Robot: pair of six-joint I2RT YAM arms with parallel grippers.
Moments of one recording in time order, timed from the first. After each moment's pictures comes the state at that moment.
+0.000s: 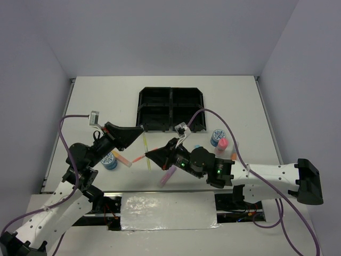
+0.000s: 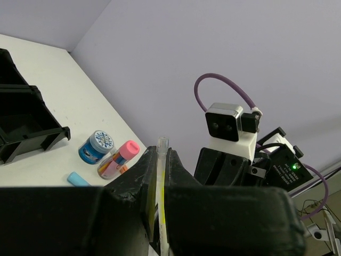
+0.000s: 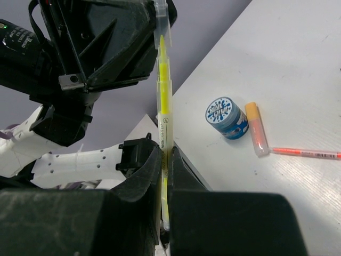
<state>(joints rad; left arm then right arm) -0.48 0.54 0.45 0.41 0.35 -0.95 1.32 1.06 0.69 0.37 0.32 0.72</state>
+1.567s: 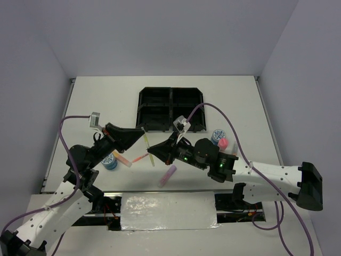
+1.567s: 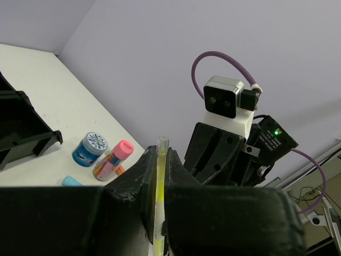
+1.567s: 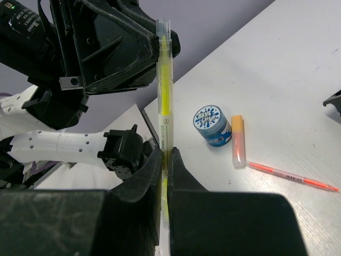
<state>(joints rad) -0.49 0.54 0.43 0.48 0.40 -0.94 1.20 1.04 0.71 0.36 0.11 0.54</state>
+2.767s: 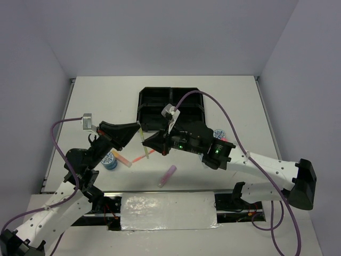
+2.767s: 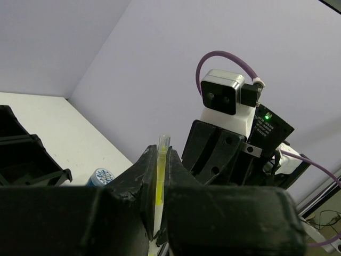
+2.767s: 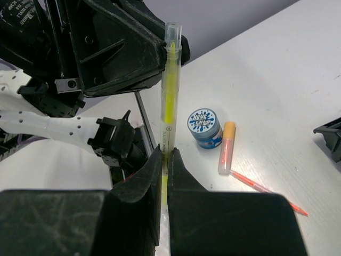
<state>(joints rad) -0.51 0.54 0.40 0.60 0.28 -0.89 1.08 1.15 0.93 0.20 -0.15 0.38</state>
